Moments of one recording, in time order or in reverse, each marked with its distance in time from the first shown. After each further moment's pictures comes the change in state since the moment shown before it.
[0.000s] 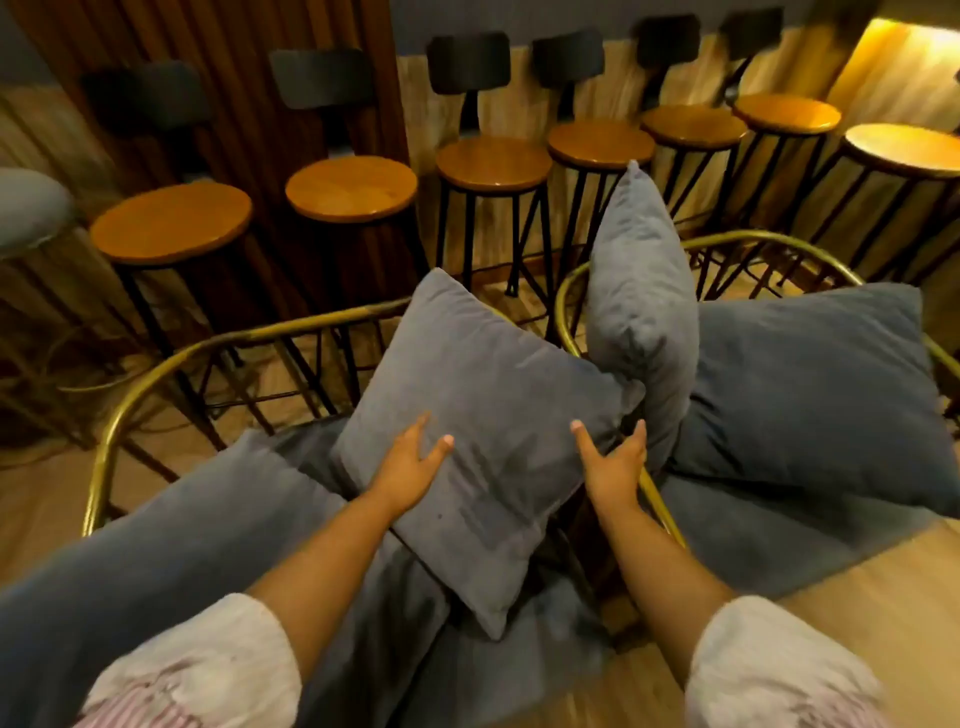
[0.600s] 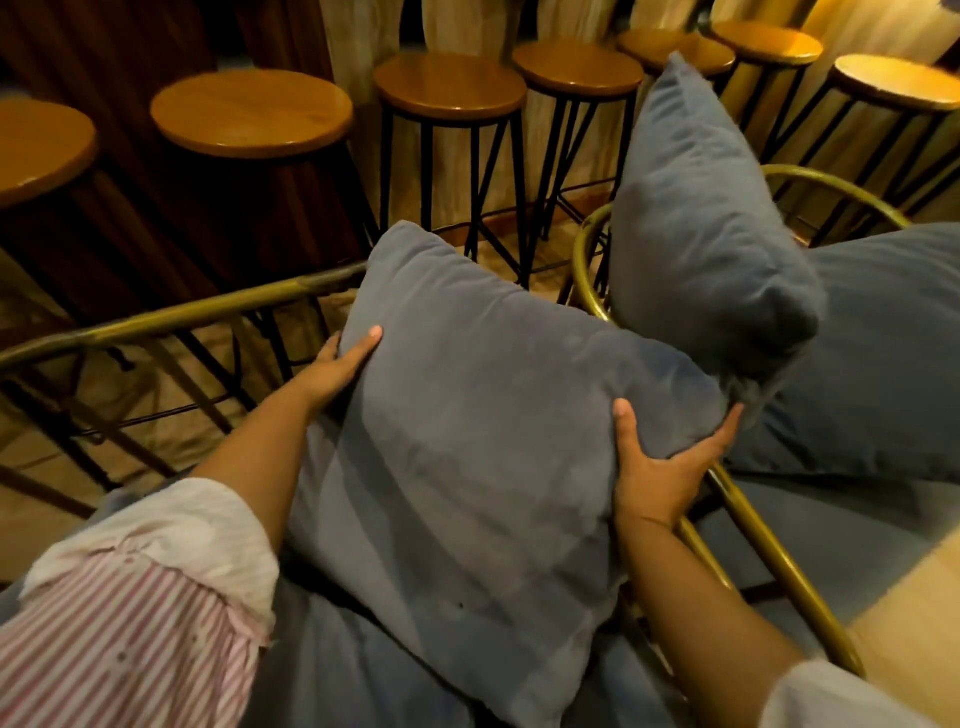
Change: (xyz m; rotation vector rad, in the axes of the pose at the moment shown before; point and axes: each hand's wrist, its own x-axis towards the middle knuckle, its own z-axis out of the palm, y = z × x) left_hand 0.244 -0.072 -0.057 -0.237 -0.045 -0.233; right_hand 0.077 0.050 0.100 0.140 0.494 -0.128
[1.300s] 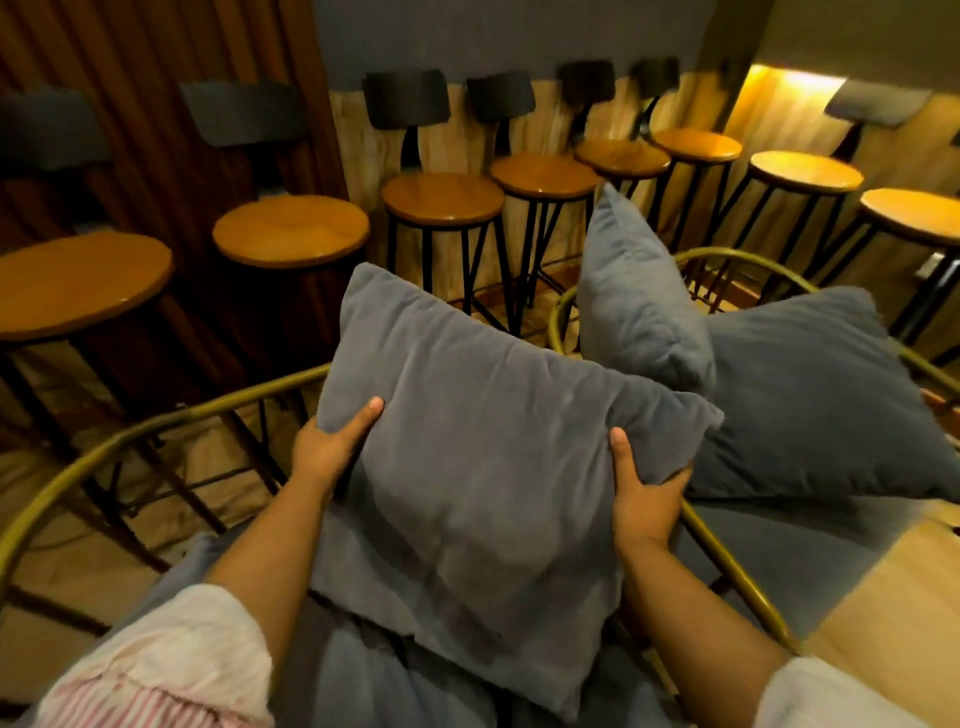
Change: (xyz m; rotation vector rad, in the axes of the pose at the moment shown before) left_hand -0.126 0.014 -0.039 -0.358 0.282 0.081; right_hand -0.047 -0.089 -0.055 0.156 -0.087 0.178
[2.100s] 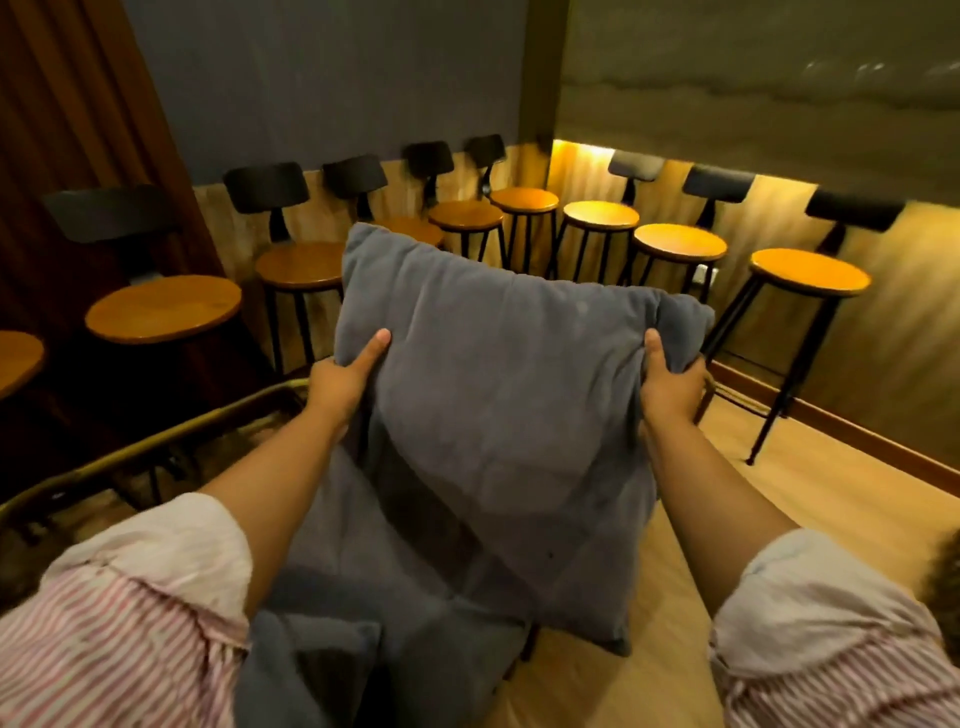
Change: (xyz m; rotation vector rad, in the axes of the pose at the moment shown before) left_hand -0.256 0.130 0.113 -0.085 -0.307 0.264; right_hand 0.027 -0.192 -0.278 0.077 0.249 -0.073
